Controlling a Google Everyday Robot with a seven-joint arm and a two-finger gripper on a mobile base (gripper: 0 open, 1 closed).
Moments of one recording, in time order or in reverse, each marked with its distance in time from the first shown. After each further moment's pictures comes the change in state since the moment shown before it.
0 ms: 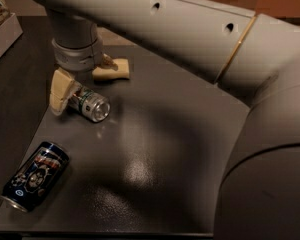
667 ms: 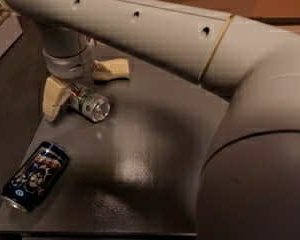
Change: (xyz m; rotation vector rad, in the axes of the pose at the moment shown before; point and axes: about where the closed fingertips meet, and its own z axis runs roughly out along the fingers) arm -0.012 0.013 0.020 0.023 0.029 0.035
